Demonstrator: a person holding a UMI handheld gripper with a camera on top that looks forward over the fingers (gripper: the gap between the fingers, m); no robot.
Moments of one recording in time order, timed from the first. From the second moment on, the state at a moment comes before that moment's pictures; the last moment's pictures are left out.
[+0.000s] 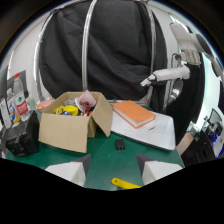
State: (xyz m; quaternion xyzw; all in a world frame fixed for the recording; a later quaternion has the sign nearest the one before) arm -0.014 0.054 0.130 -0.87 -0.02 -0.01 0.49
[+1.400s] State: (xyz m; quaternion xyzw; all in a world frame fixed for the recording) arm 0.001 0.085 0.050 -0.89 -0.01 -0.03 0.45
